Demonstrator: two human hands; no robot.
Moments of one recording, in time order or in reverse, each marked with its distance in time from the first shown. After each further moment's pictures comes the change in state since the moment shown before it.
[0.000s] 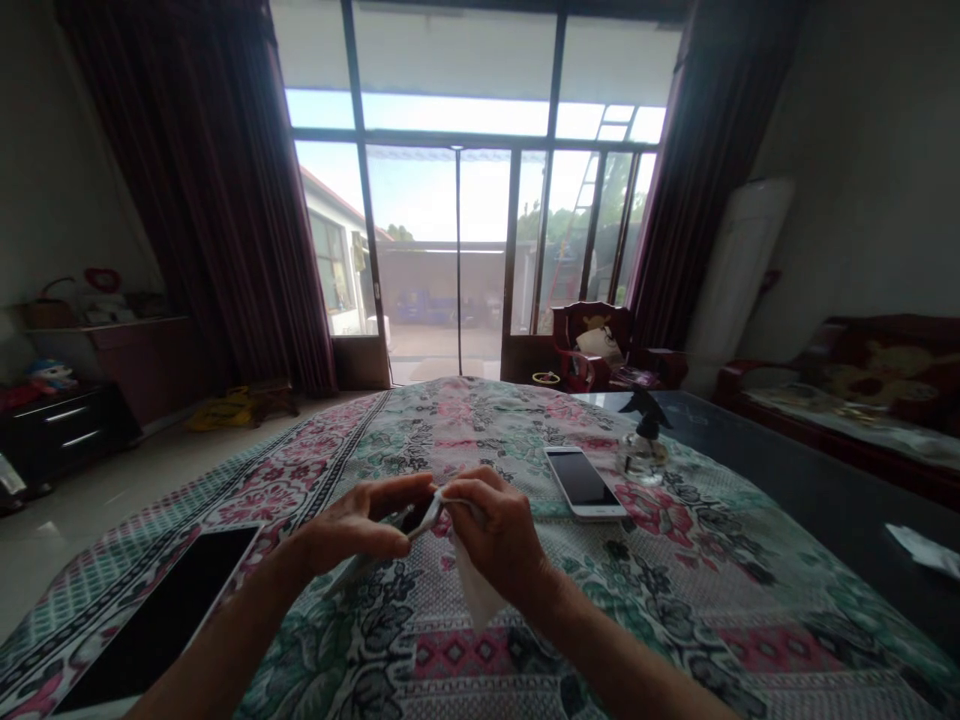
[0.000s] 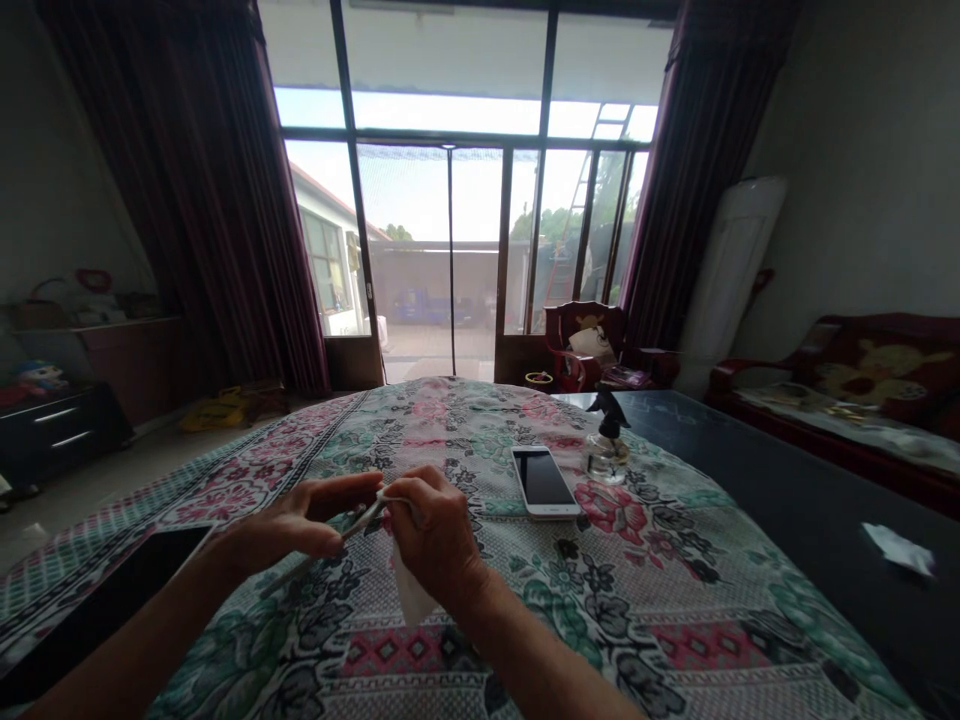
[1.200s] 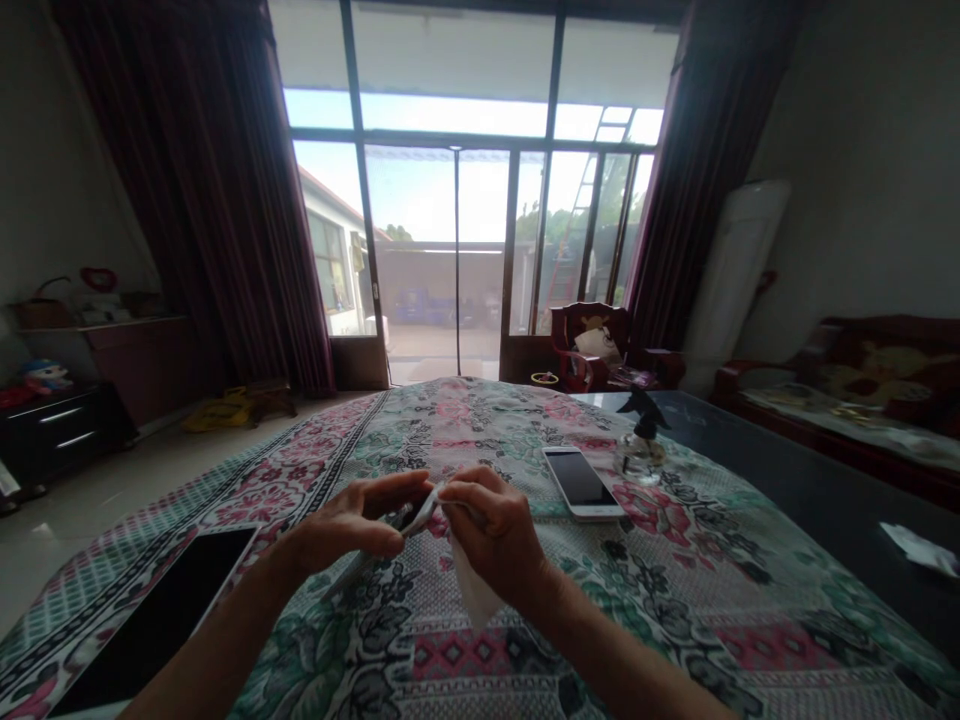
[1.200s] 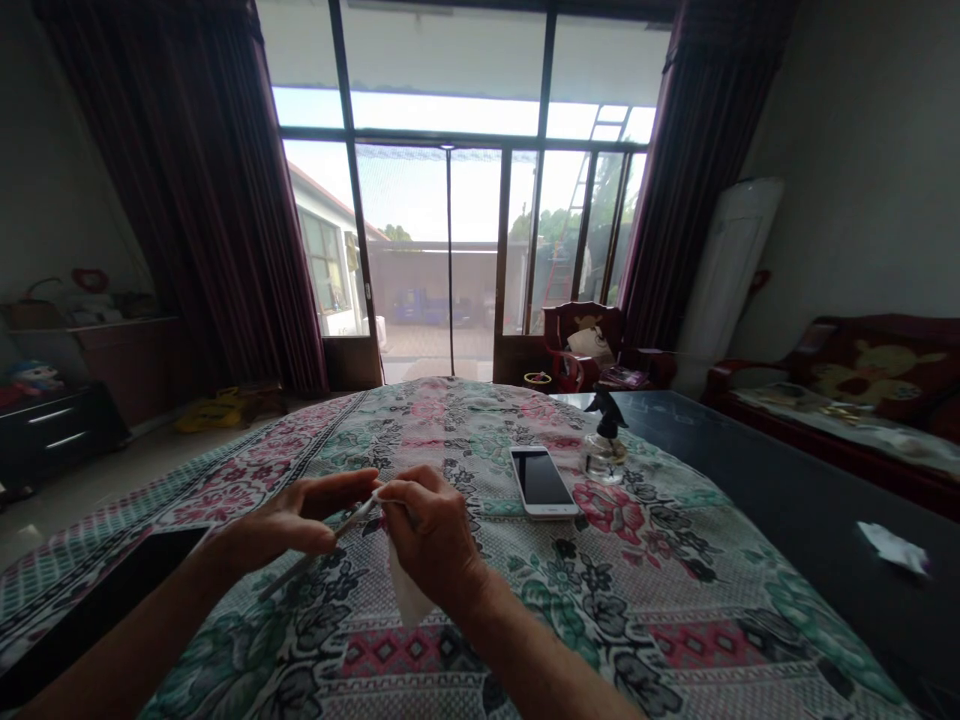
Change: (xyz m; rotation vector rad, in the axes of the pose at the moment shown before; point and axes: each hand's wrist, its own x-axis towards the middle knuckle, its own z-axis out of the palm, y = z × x) left_hand -0.001 0.000 -0.002 -0.047 0.012 -0.009; right_hand 0.002 0.000 -0.002 0.023 0.002 -0.044
